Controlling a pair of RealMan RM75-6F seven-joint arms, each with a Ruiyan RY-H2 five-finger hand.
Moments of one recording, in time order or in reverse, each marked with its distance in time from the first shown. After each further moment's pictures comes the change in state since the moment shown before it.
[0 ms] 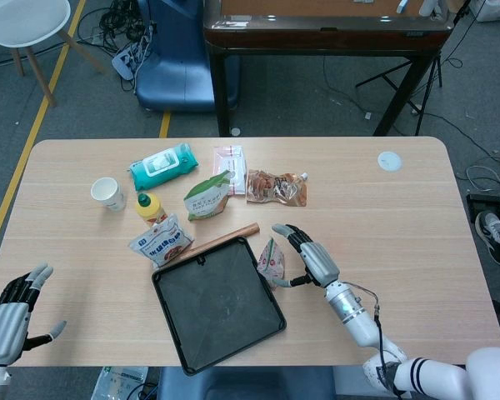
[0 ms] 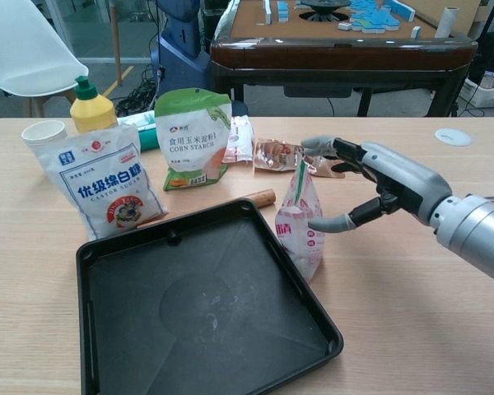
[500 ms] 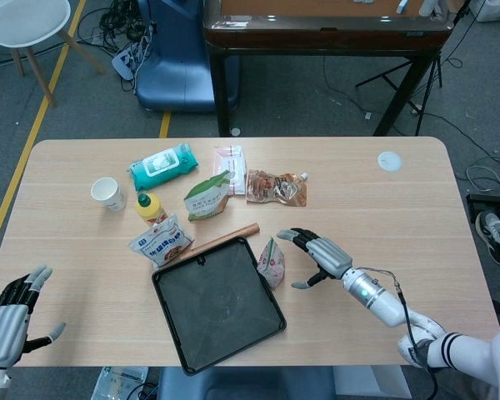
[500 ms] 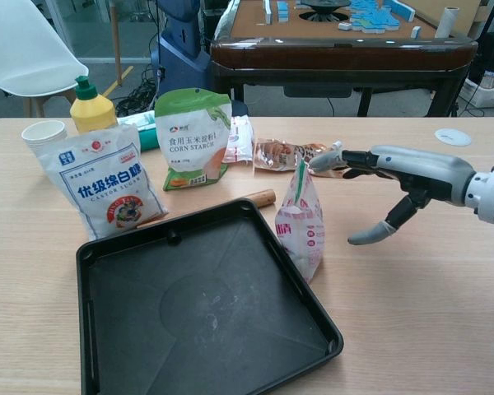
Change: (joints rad) left arm 0.010 0.010 0.007 -0.034 0.002 0.011 0.039; right arm 0.123 0.191 -0.099 0.071 -0.167 -0.151 0.198
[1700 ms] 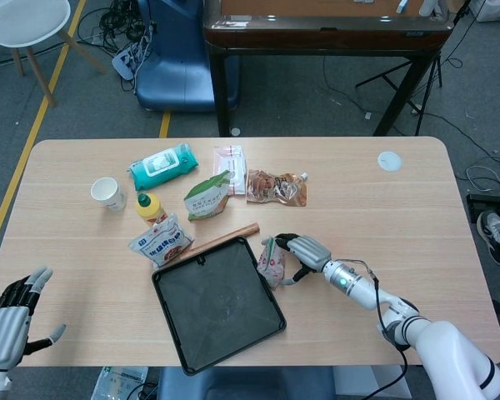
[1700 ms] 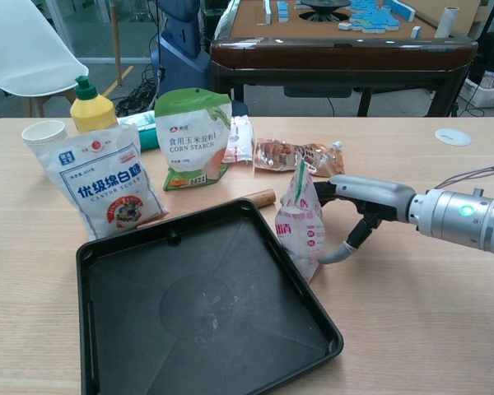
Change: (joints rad) left arm 0.008 0.006 0.004 -0.036 -0.003 0.000 0.041; right arm 0.115 -0.317 -0.131 0.564 -0.104 0.045 0.322
